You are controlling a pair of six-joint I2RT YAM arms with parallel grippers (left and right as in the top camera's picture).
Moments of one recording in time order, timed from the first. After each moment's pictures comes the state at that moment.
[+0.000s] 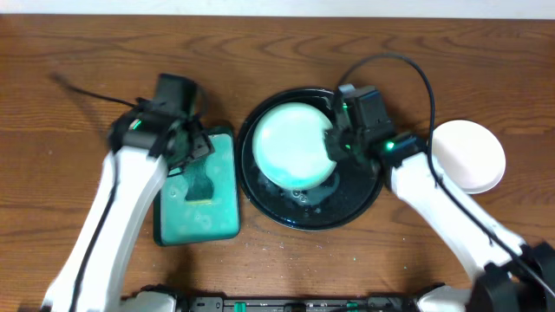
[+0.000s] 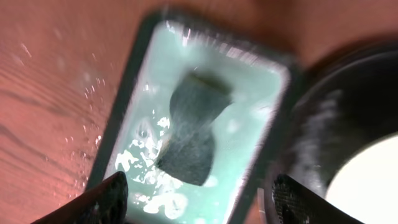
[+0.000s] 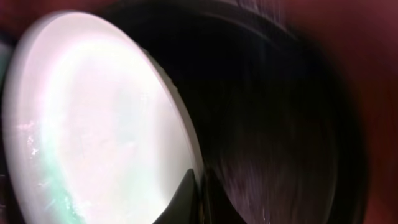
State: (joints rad) left arm -0.20 1.39 1.26 -1.11 -0.16 -0.64; right arm 0.46 1.52 1.07 -0.41 -0.01 0.13
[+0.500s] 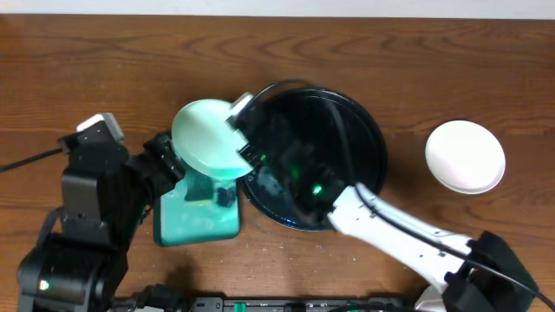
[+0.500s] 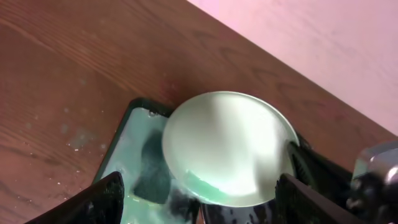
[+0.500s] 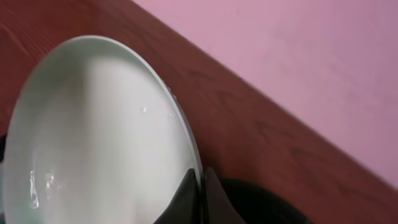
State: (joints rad) left arm -0.20 0.86 1.27 -1.07 -0.17 -0.64; right arm 0.93 1.62 1.09 0.17 0.37 -0.17
